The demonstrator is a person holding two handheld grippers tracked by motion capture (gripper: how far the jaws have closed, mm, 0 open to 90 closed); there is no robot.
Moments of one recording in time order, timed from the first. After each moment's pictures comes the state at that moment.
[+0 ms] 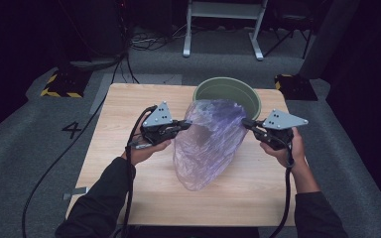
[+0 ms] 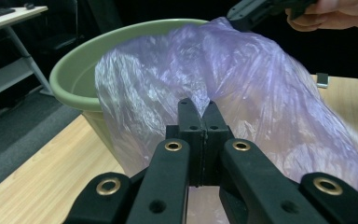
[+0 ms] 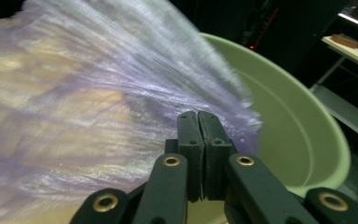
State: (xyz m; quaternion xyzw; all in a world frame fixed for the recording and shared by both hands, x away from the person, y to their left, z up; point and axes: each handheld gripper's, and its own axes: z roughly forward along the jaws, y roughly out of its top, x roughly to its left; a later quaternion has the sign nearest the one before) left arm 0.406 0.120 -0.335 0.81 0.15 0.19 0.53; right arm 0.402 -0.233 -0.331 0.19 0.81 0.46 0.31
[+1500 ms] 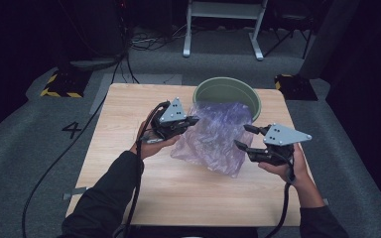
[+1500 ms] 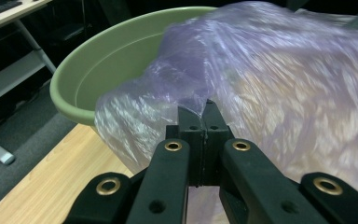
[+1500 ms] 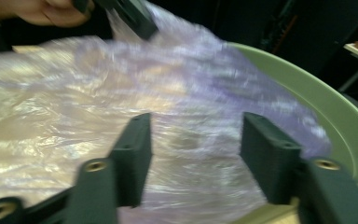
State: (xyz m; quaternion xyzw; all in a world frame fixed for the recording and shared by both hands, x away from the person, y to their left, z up) left arm 0.419 0.092 -0.331 0.83 0.14 0.21 0.49; right arm 0.361 -0.223 -0.333 0.18 0.81 0.48 0.28
